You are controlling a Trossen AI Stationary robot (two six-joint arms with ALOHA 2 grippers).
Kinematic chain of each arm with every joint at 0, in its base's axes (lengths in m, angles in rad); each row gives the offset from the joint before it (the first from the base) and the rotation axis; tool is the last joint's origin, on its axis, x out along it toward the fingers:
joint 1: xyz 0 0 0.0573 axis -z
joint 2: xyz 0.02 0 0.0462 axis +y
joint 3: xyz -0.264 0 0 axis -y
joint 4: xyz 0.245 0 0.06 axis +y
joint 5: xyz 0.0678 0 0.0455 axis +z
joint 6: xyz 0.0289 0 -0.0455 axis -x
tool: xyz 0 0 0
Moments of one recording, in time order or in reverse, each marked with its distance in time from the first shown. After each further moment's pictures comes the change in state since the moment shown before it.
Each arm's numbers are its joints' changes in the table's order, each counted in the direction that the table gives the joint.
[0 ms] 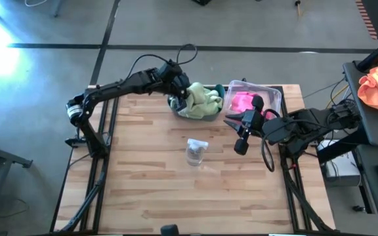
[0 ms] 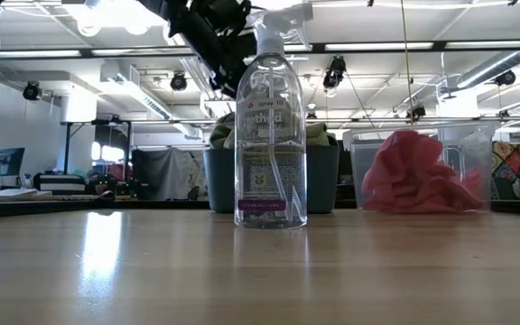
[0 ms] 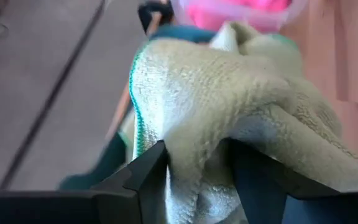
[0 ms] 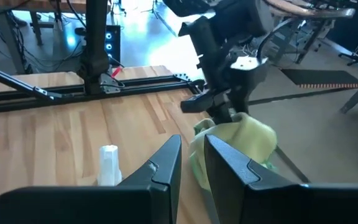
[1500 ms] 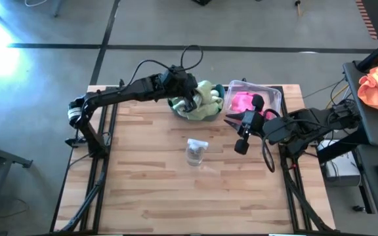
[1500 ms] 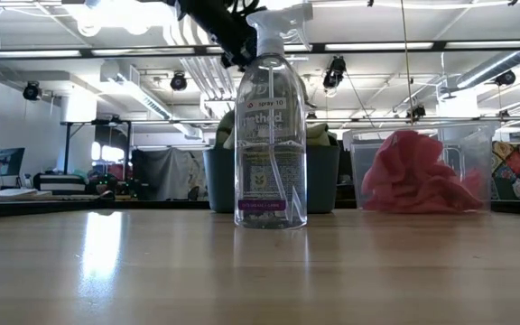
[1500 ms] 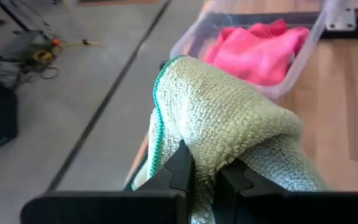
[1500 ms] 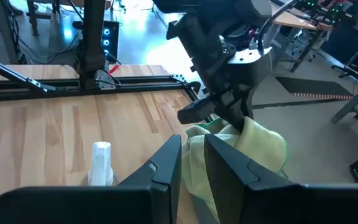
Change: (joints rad) left arm 0.124 0.000 0.042 -0.154 0.203 0.051; right arm 0.000 -0.002 0.001 0.000 -0.008 0.070
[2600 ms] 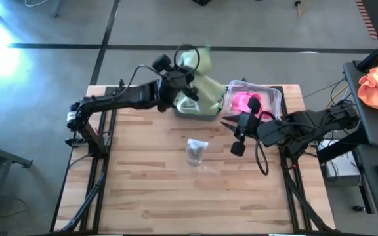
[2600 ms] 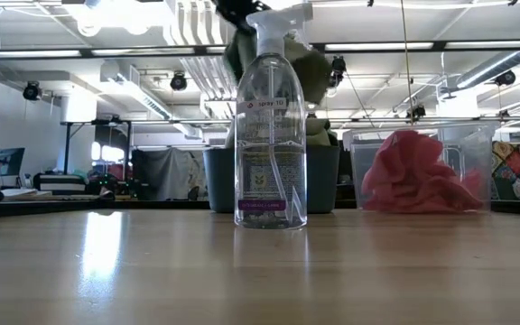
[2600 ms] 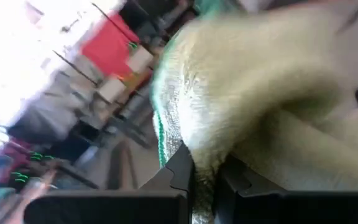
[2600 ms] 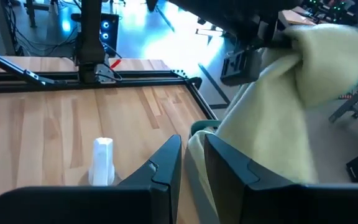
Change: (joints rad) left arm 0.187 -0.009 0.149 -0.106 0.888 -0.208; right arm 0.000 0.033 0.000 -0.003 0.000 0.000
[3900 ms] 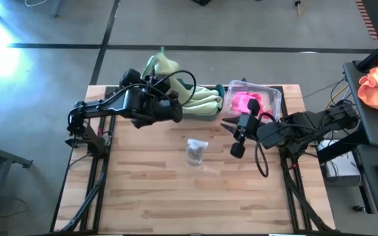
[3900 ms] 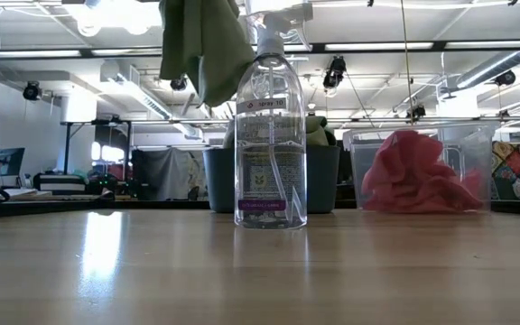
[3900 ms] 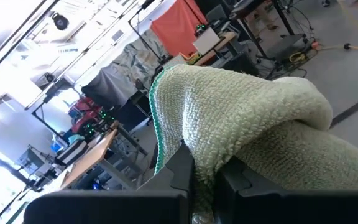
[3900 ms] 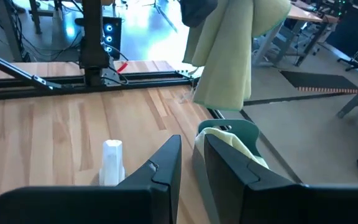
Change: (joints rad) left arm 0.202 0.032 0.327 1.087 0.475 0.904; right arm -0.013 0.007 0.000 -0.006 -0.001 -0.044
